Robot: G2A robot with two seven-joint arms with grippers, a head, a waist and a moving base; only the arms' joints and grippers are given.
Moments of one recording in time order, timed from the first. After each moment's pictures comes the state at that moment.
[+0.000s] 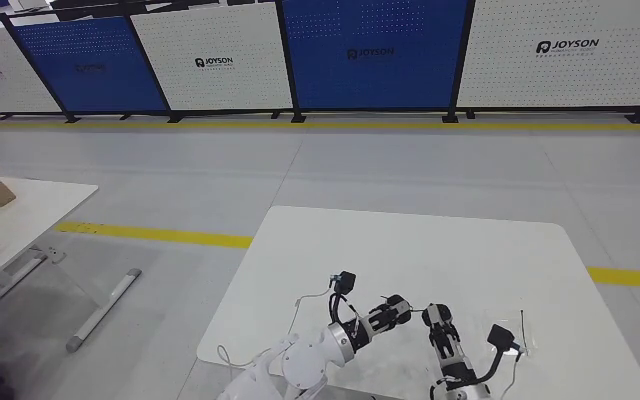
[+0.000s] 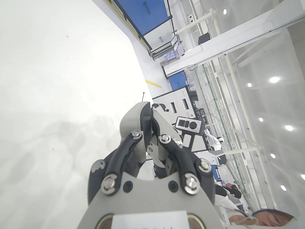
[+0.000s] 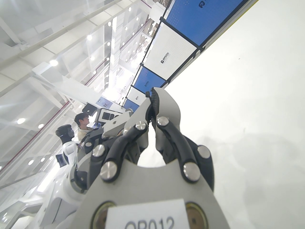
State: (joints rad) left arm 1.41 -1.21 -0.92 -1.68 0.02 -0.09 -0.20; right arm -1.75 -1.35 1.20 -1.71 -0.47 -0.25 -0.15
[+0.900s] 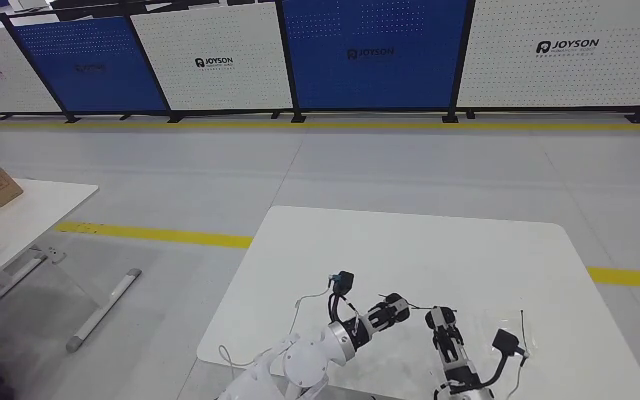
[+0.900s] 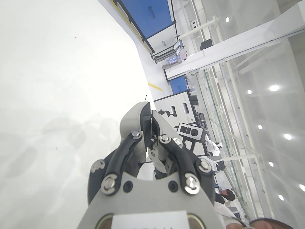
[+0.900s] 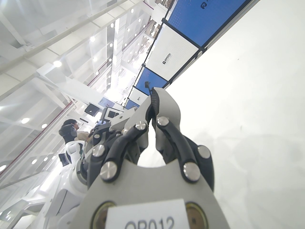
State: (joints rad) left arm 1.41 -1.22 -0.91 -1.67 -0.01 -0.06 -0.18; right arm -1.77 -1.35 1.21 -1.71 -0.45 -0.28 -0.16
